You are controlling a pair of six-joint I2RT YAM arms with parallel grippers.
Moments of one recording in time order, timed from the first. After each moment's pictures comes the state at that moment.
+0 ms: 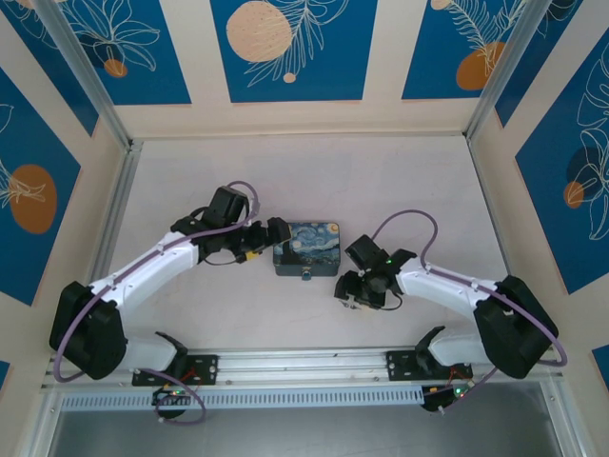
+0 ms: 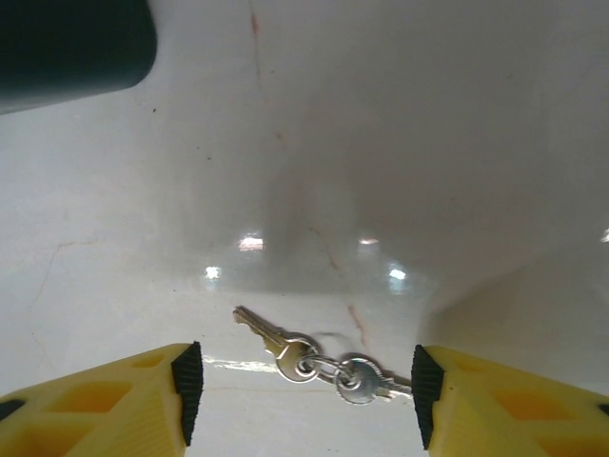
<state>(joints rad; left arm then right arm) -0.54 1.34 0.97 -0.53 0.41 -0.83 0.70 1.31 0.64 -0.65 -0.17 0.92</state>
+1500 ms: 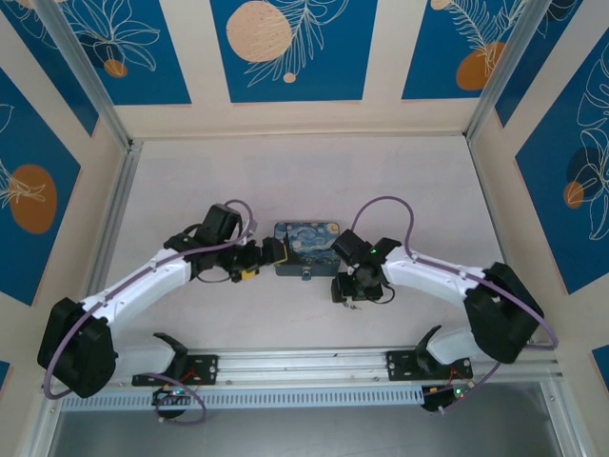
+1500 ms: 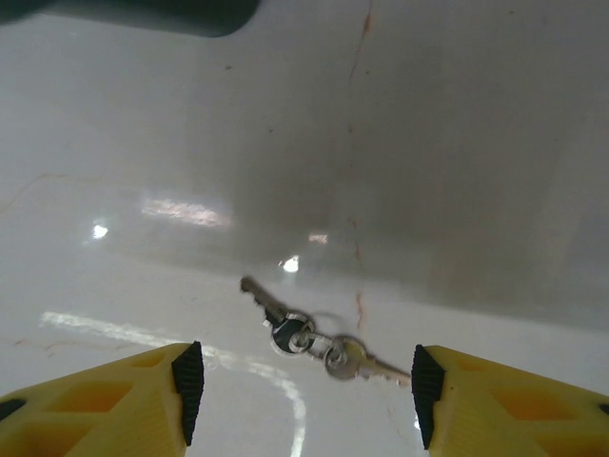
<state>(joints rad) -0.54 1.23 0.79 -0.53 0.51 -0.82 0.76 1.43 0.79 -0.80 -0.08 0.66</state>
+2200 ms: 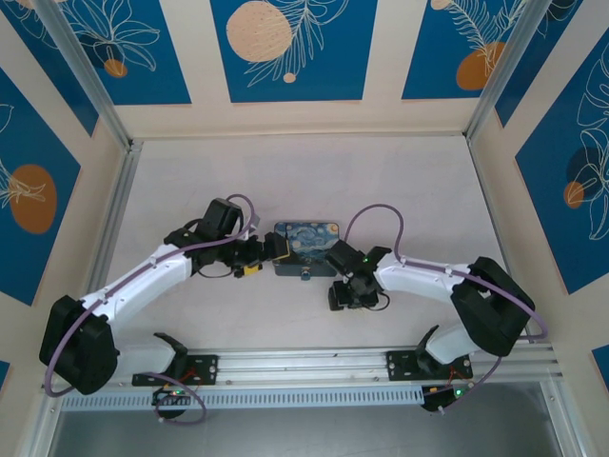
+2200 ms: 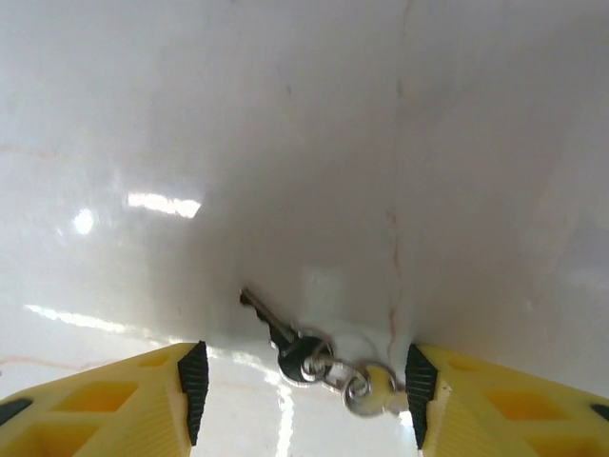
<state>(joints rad) -0.54 1.25 0.86 -0.54 0.53 -0.81 0.83 1.43 0.72 -0.72 -0.08 0.70</state>
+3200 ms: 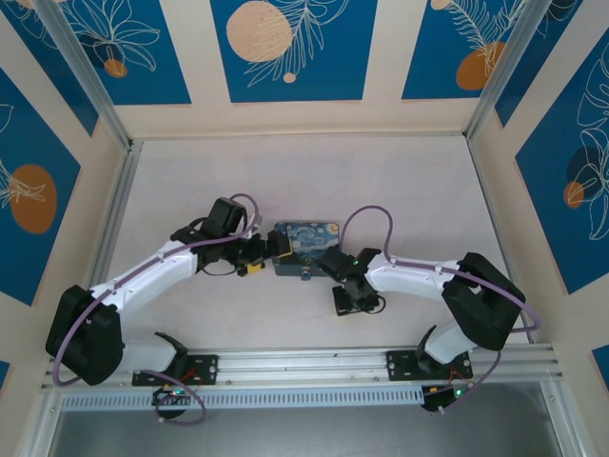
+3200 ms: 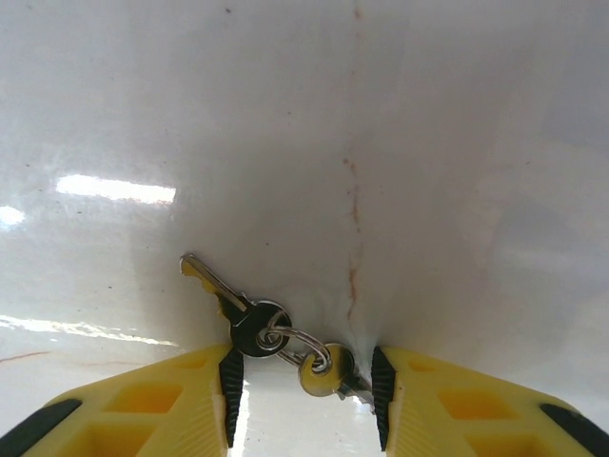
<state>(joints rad) -0.54 1.31 0.86 -0.48 0.53 -0.83 0.88 1.51 0.77 -0.83 0.02 0.72</state>
